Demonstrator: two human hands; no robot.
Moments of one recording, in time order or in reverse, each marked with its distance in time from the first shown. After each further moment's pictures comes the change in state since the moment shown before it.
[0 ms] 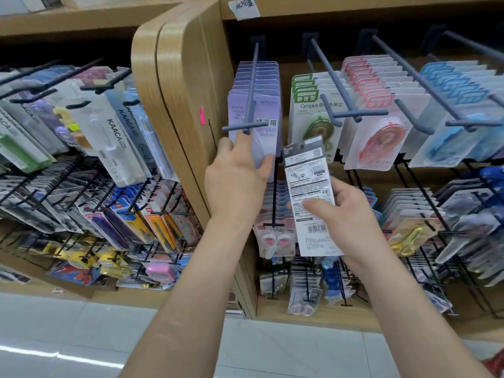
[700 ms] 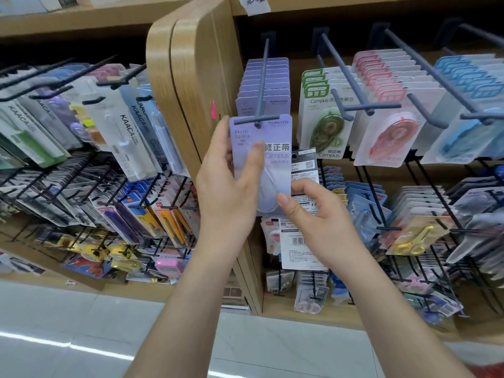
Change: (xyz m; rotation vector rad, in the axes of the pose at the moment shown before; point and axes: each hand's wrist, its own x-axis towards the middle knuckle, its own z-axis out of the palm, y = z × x) left_hand -0.024 -0.002 -0.045 -0.725 -0.025 -0.137; right_hand -0.008 0.003 0.032 -0.195 -0.122 -0.198
